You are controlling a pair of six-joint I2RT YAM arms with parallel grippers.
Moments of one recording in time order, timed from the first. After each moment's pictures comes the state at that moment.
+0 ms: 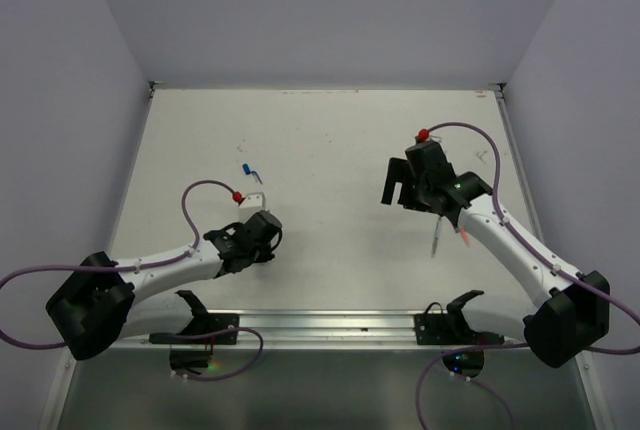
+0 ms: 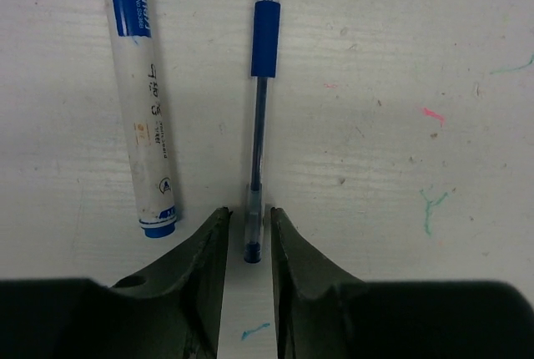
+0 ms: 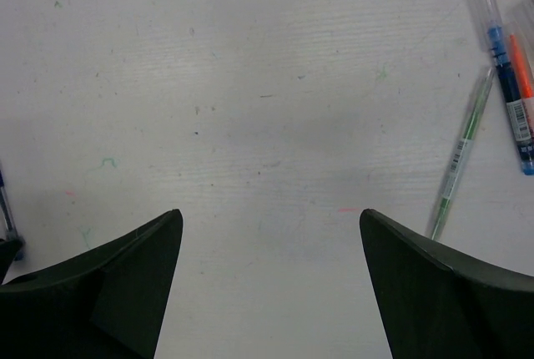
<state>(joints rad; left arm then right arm) -0.81 1.19 0.47 -0.34 -0.41 -0.82 0.48 1.21 1.00 -0.73 0.20 0.59</state>
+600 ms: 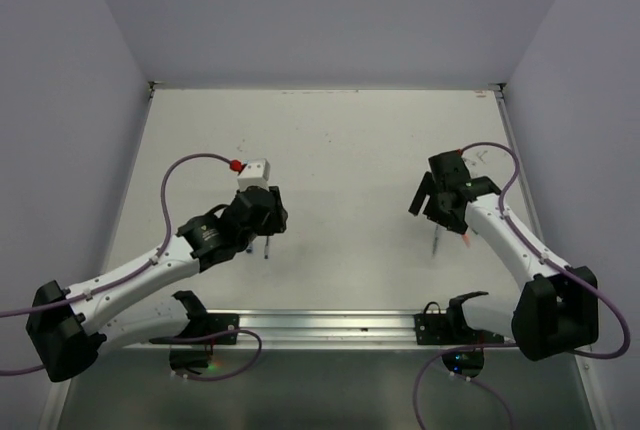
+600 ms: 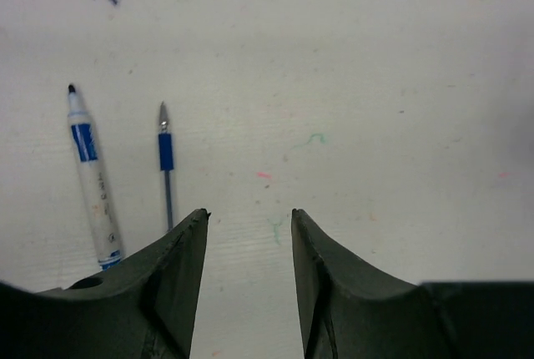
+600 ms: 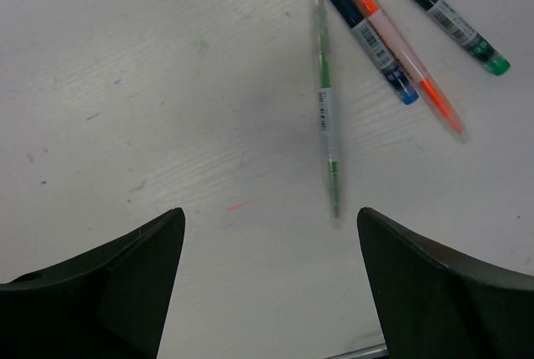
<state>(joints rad) -0.83 1.02 0.70 -0.46 -0.43 -0.73 0.28 1.21 0.89 -0.80 0.24 0.66</state>
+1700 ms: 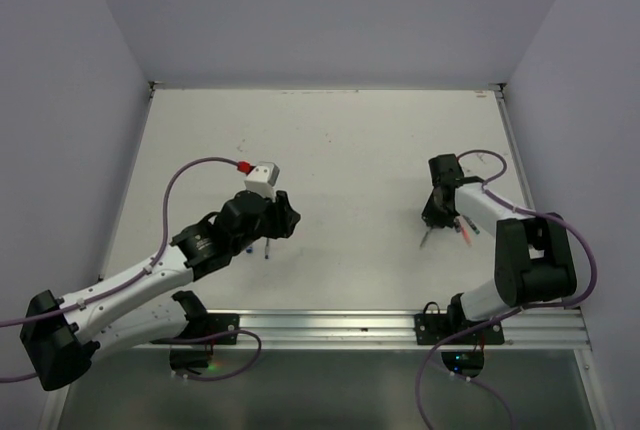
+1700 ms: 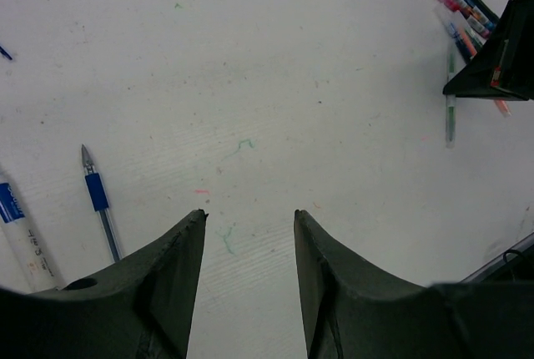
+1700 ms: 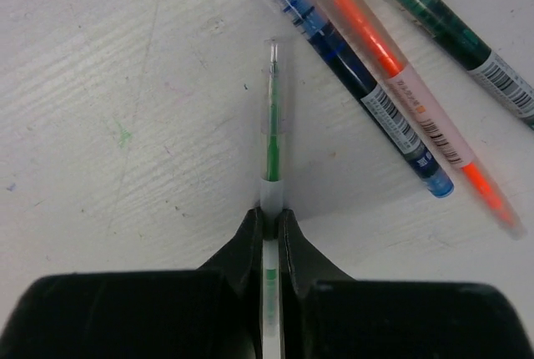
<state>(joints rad) -0.85 0.93 0.65 -0.25 -0.25 -0.56 0.14 1.50 0.78 -0.53 0.21 0.63</state>
